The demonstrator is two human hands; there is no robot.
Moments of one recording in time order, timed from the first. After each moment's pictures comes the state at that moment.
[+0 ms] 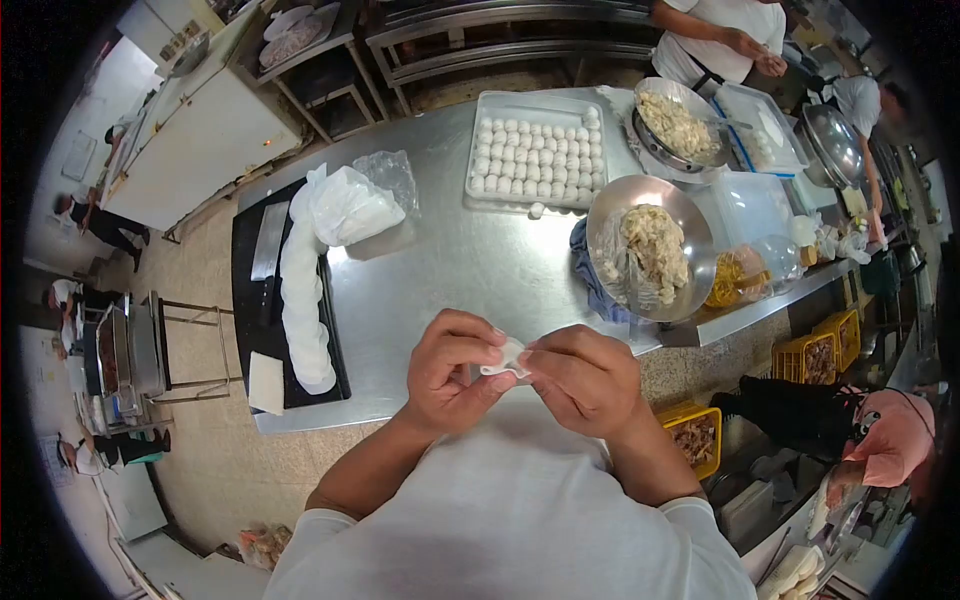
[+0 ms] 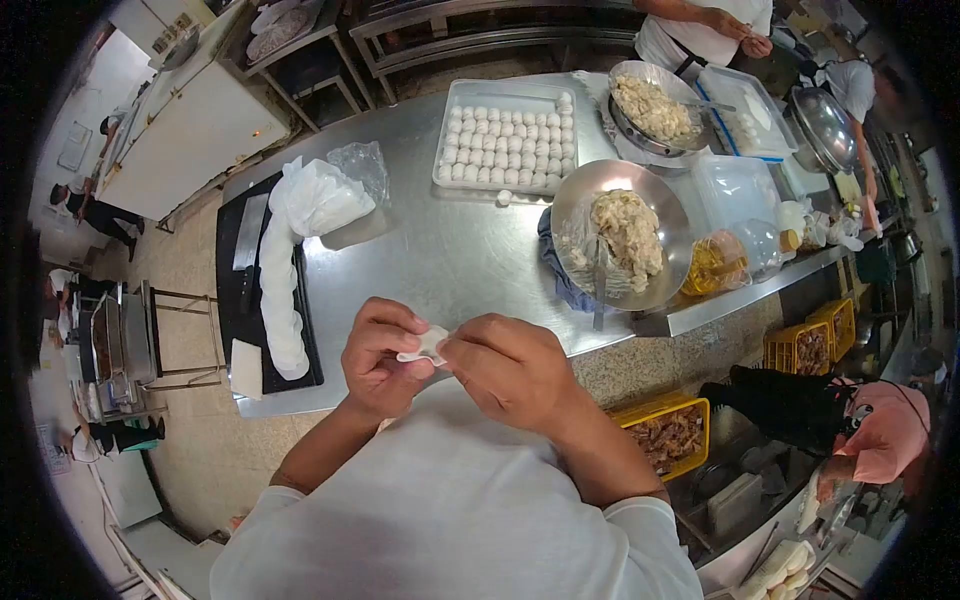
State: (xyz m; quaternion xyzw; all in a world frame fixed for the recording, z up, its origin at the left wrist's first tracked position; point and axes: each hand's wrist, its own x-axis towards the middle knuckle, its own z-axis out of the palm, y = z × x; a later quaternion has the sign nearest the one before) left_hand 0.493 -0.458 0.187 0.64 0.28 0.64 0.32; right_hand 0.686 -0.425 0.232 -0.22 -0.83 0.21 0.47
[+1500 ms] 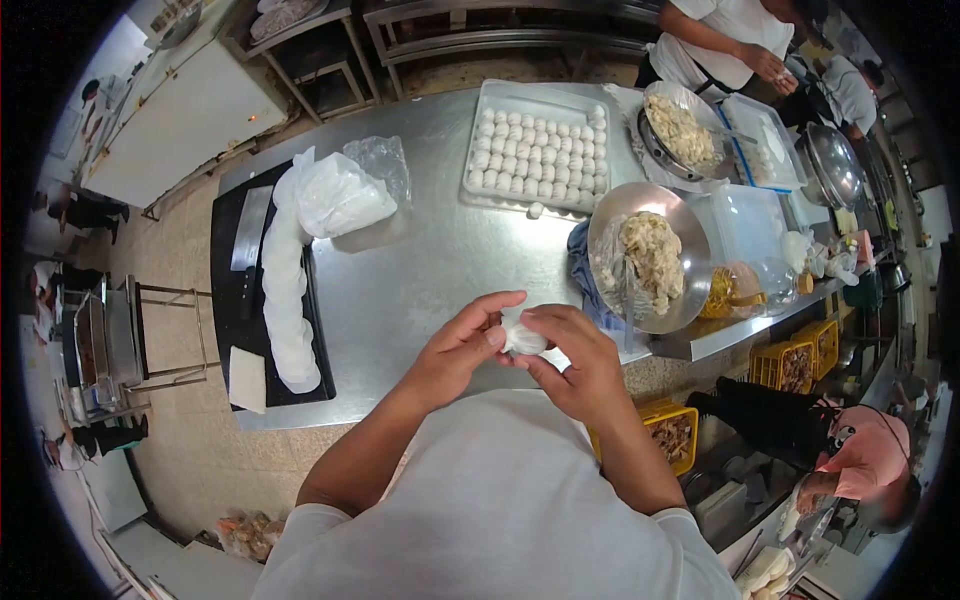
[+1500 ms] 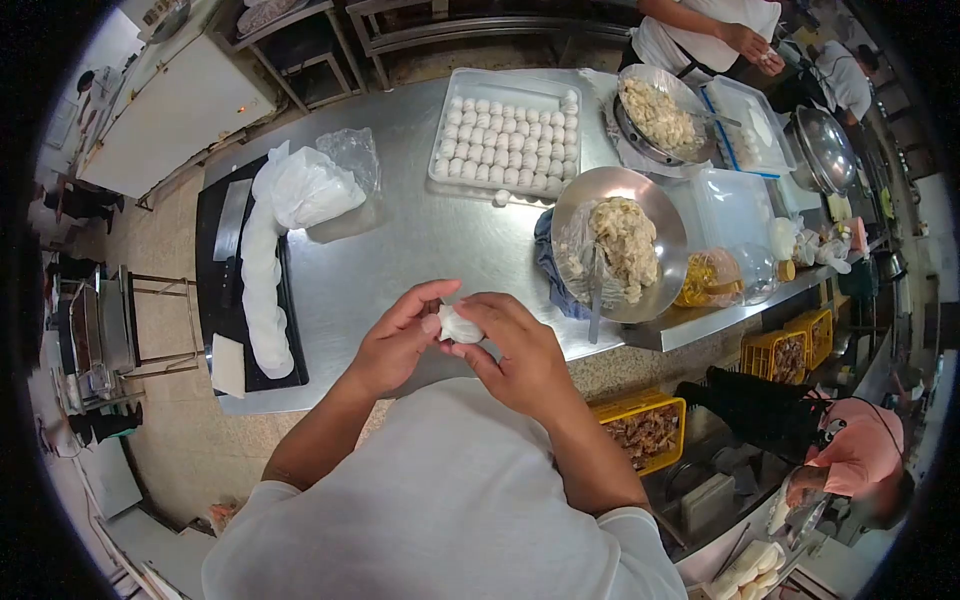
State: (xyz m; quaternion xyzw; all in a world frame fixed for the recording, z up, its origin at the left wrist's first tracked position) left_hand 0.476 -0.429 0.158 0.39 0.35 0.46 0.72; right_hand 0.680 -0.407 0.193 -0.38 -0.78 0.34 0.36
